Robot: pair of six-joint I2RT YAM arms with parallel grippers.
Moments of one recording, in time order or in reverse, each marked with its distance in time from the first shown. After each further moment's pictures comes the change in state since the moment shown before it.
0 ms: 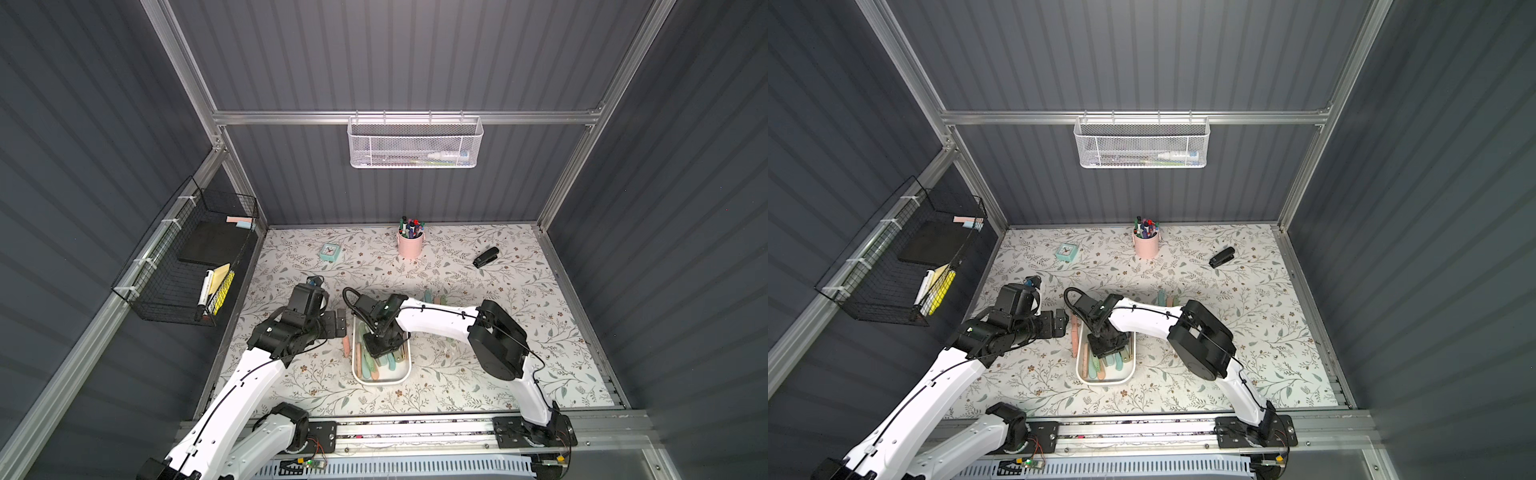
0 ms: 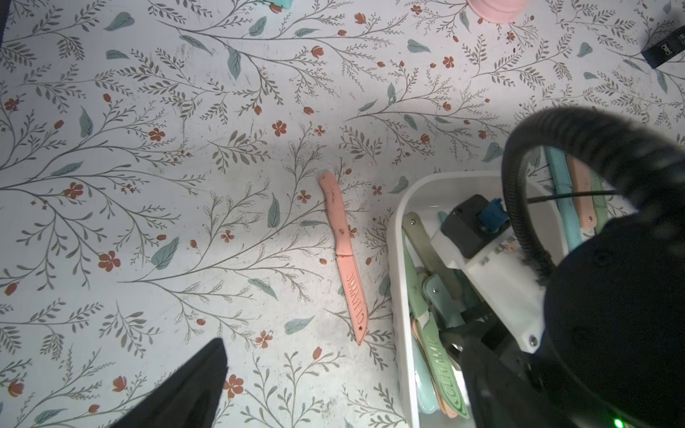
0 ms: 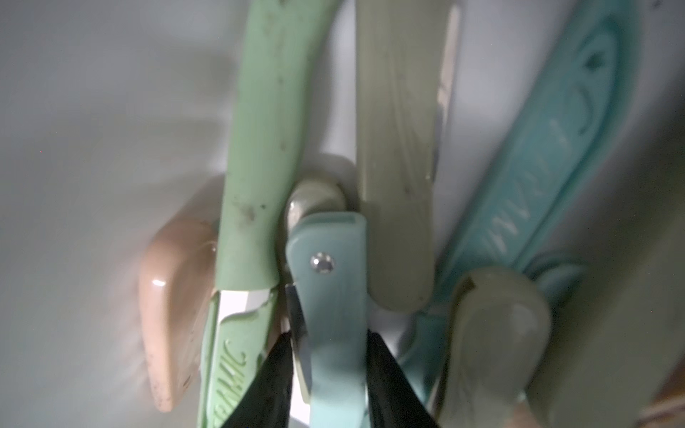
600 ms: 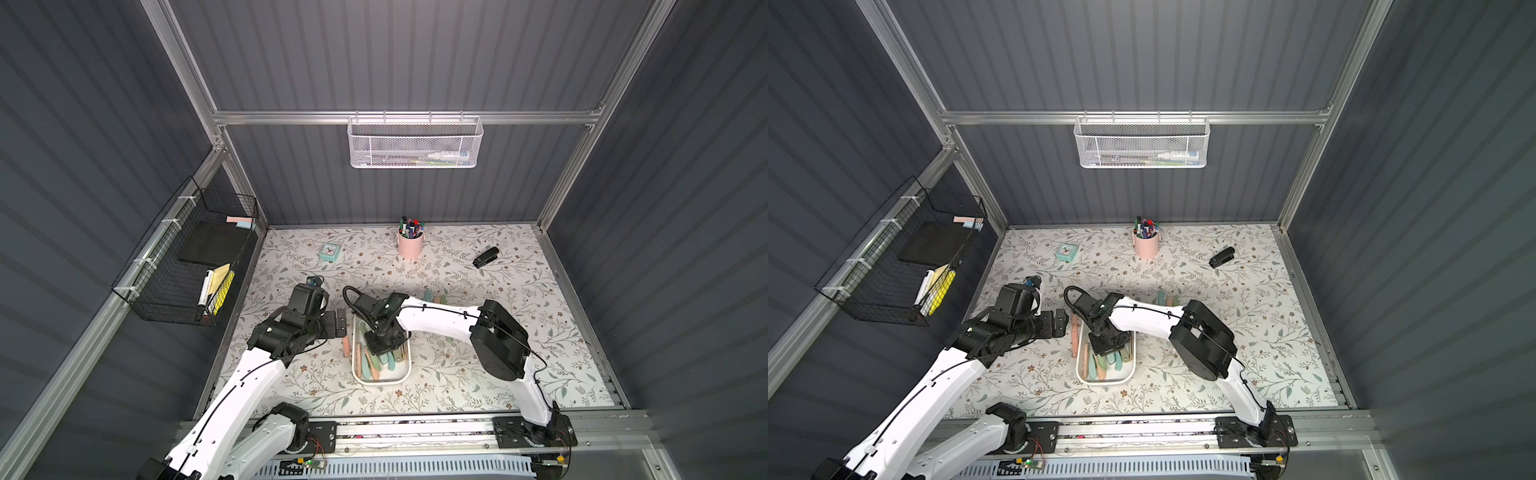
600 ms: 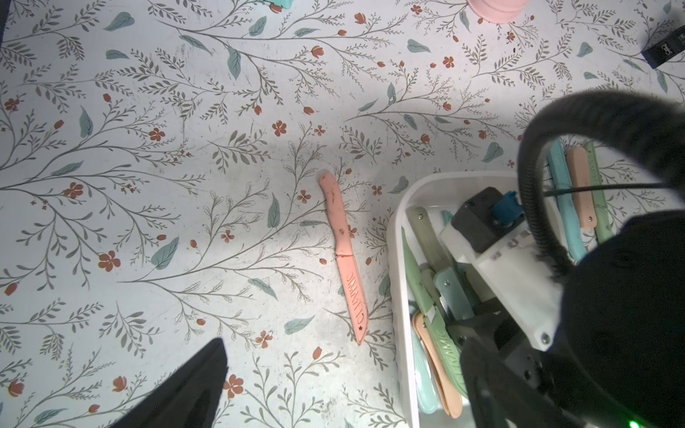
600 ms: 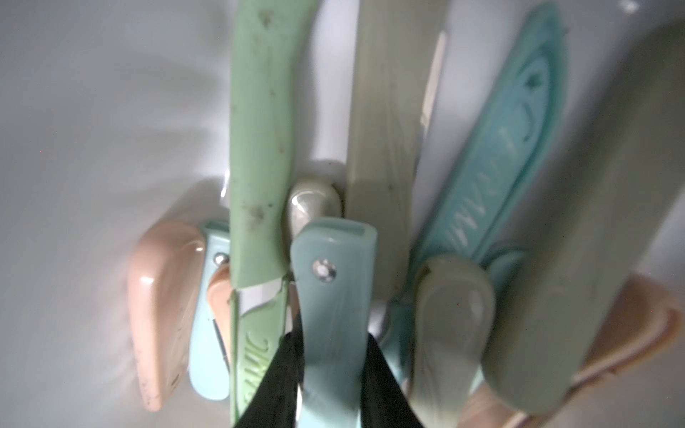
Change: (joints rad) left arm 0.000 0.000 0.000 0.000 0.000 0.000; right arm 0.000 -0.027 0.000 -0.021 0.054 0.002
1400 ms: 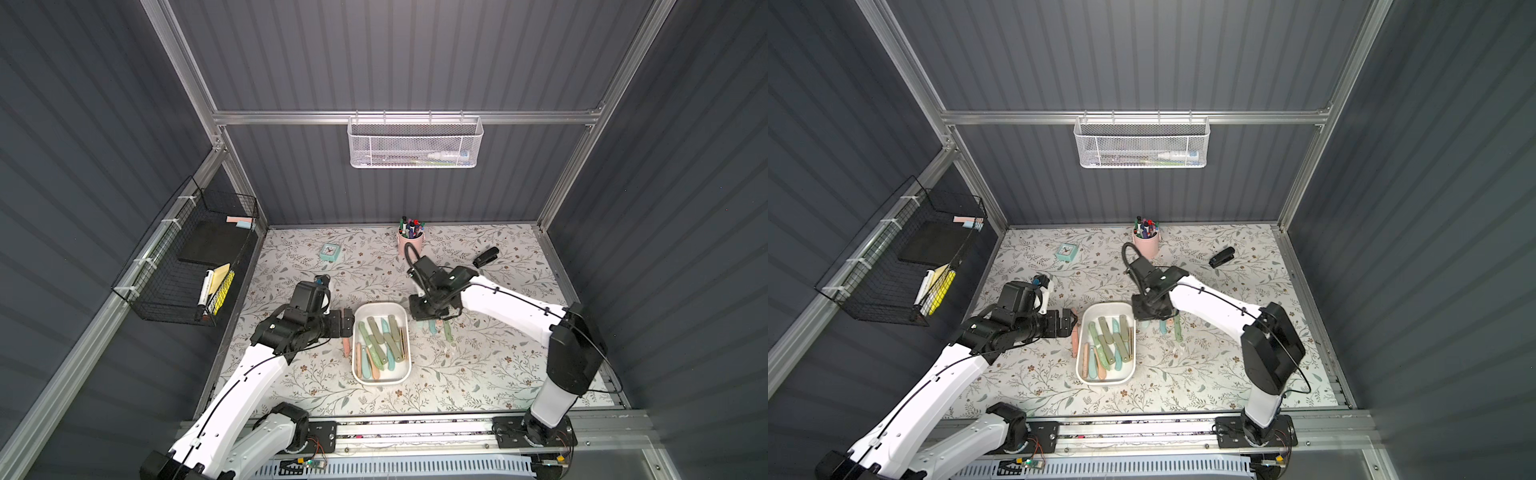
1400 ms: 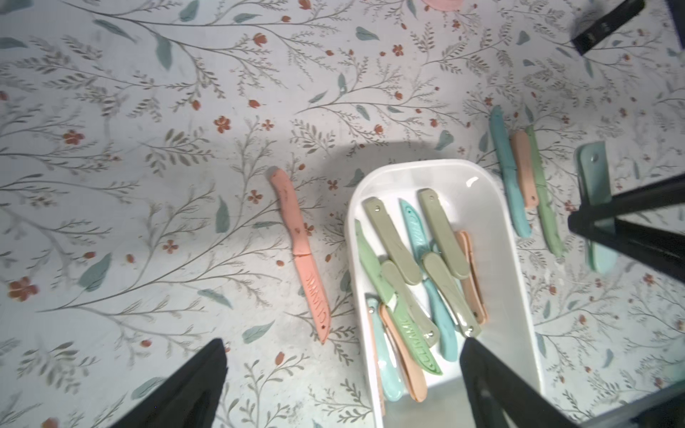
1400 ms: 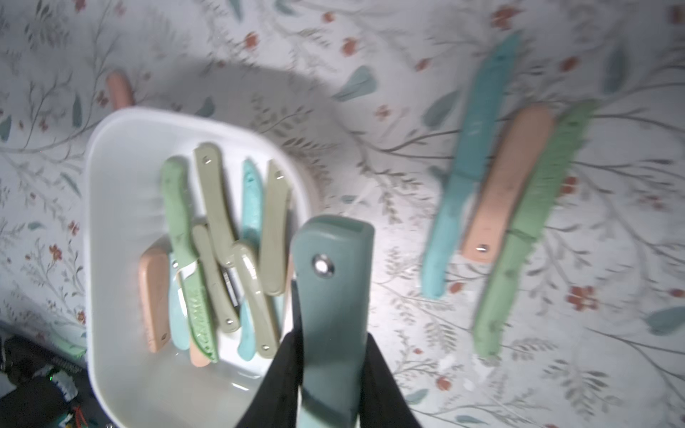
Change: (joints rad) left arm 0.000 0.040 0.000 0.048 0.167 0.021; right arm -0.308 -0.437 -0.308 0.064 0.045 -0.040
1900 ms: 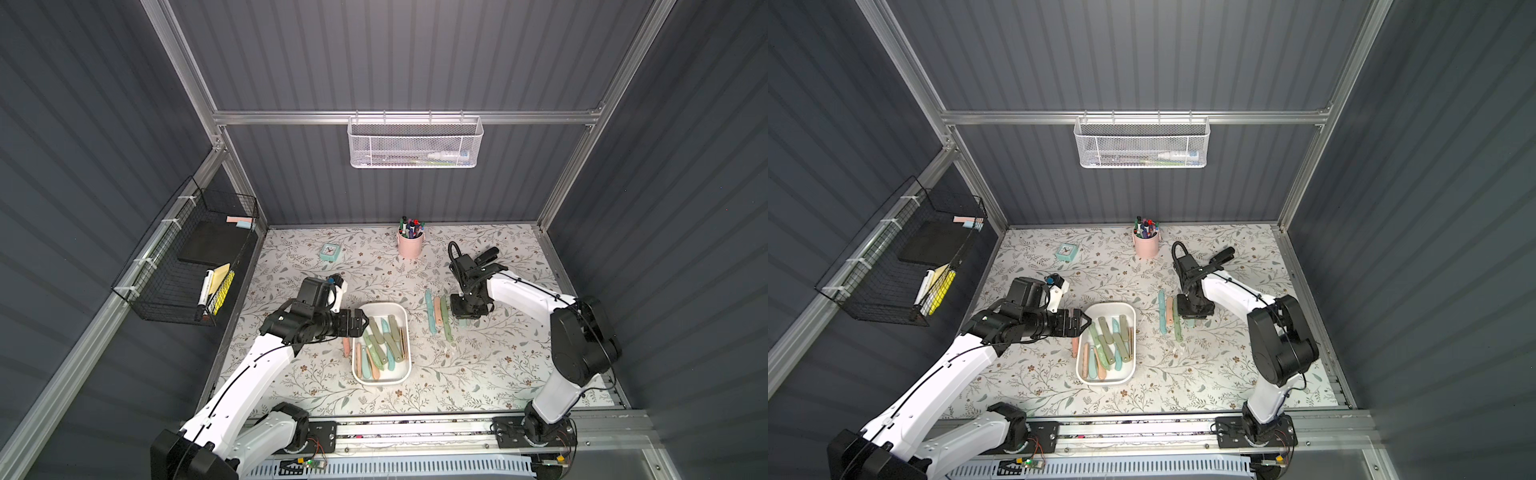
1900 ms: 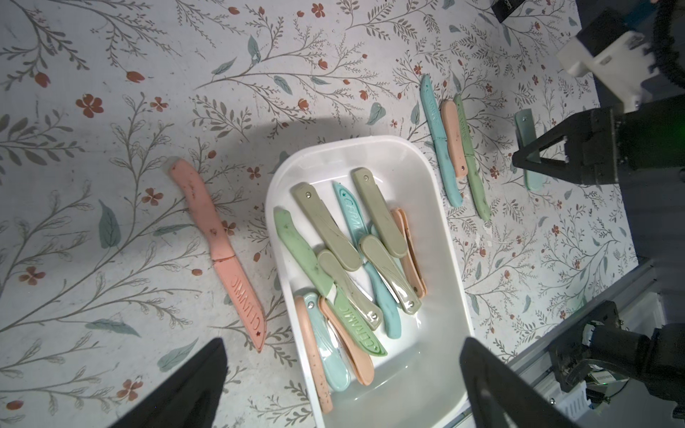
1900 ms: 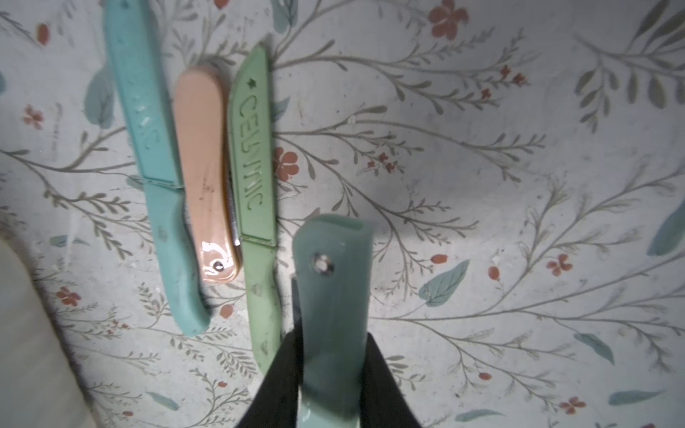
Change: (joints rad) left arm 0.000 0.068 0.000 0.050 0.194 0.011; right arm -0.291 0.032 -0.174 -0.023 0.053 -0.153
